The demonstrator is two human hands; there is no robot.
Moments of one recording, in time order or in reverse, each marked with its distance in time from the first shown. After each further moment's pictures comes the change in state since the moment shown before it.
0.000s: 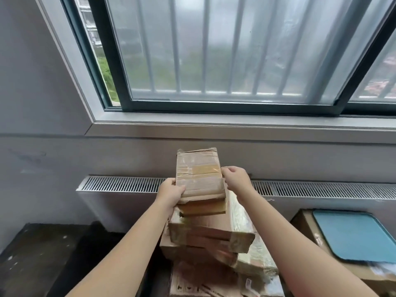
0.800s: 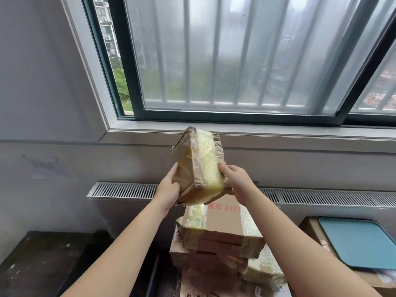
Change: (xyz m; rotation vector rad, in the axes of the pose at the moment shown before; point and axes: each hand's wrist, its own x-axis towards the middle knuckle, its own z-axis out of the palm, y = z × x) left_hand -0.022 0.015 -0.064 -0.077 -0.103 0.220; right_hand -0.021 -0.029 0.031 0.185 -0.124 -0.024
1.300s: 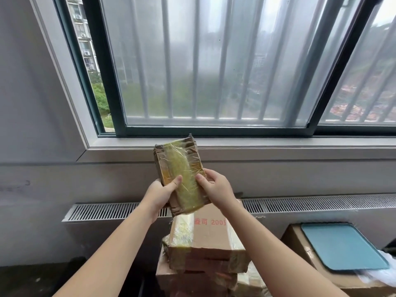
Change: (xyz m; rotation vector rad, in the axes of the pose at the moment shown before) left_hand 0.017 0.031 0.010 -0.146 -0.067 -0.020; right_hand -0.017 -0.018 0.009 -0.238 0.073 -0.372
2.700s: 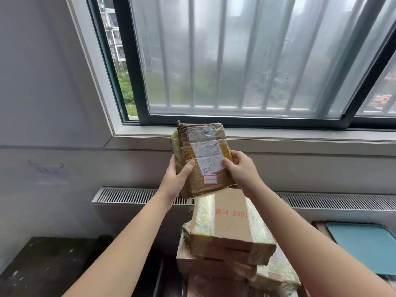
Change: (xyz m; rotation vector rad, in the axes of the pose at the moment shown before) left_hand 0.004 -0.007 -0.028 -0.052 -0.053 0.237; right_hand 0.022 -0.014 0.002 0.148 0.037 0.090
